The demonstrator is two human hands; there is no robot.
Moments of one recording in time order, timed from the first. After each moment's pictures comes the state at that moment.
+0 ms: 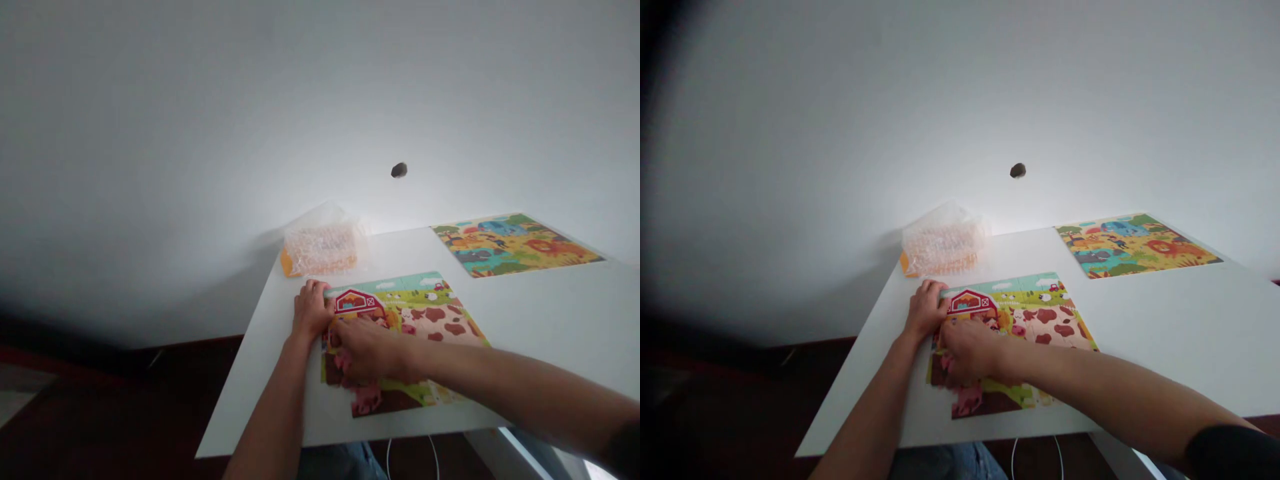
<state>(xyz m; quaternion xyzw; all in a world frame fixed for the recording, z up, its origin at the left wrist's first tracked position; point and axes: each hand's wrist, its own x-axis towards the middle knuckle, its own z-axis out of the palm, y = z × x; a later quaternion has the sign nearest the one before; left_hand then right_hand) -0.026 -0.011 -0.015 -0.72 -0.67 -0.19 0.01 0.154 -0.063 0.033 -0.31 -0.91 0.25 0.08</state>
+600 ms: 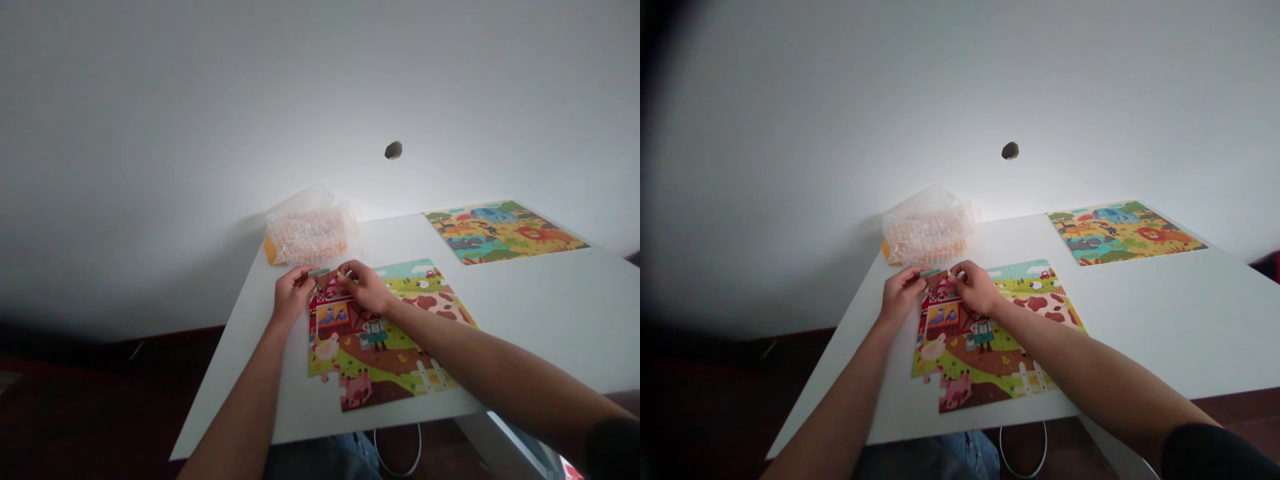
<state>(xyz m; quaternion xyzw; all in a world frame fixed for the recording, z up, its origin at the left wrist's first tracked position) -0.032 -0.004 -0.006 -0.58 -0.54 -0.52 -0.34 0.166 0.007 -0.011 -0.39 -0.70 0.42 0.42</state>
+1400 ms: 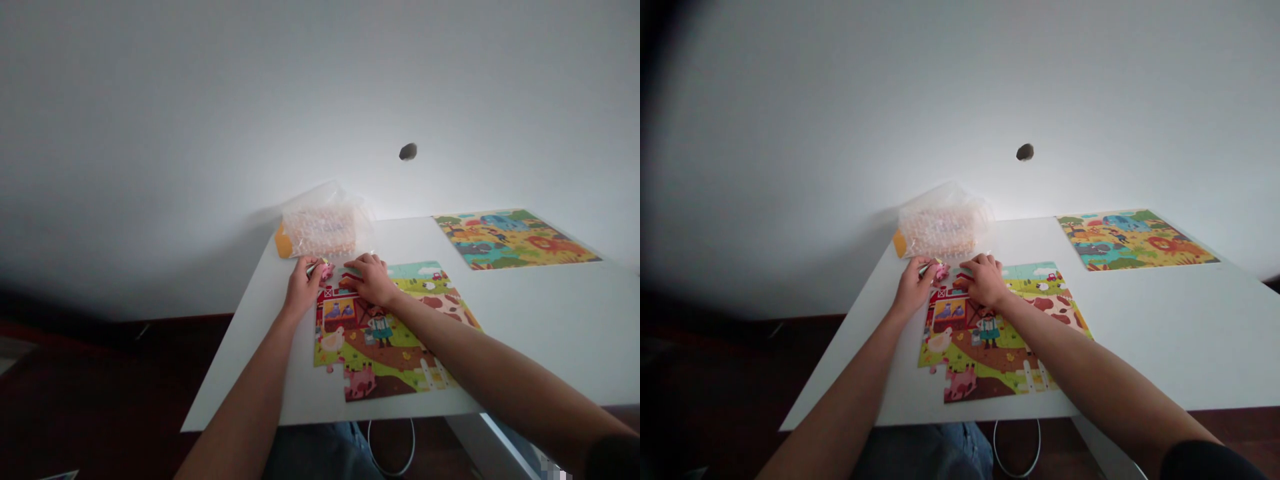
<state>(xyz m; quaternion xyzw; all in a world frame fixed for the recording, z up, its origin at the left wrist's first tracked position) -0.028 0.002 -0.021 -0.56 -0.53 -0.54 -0.33 0.171 0.017 -0.009 -0.50 -0.82 0.16 0.25</state>
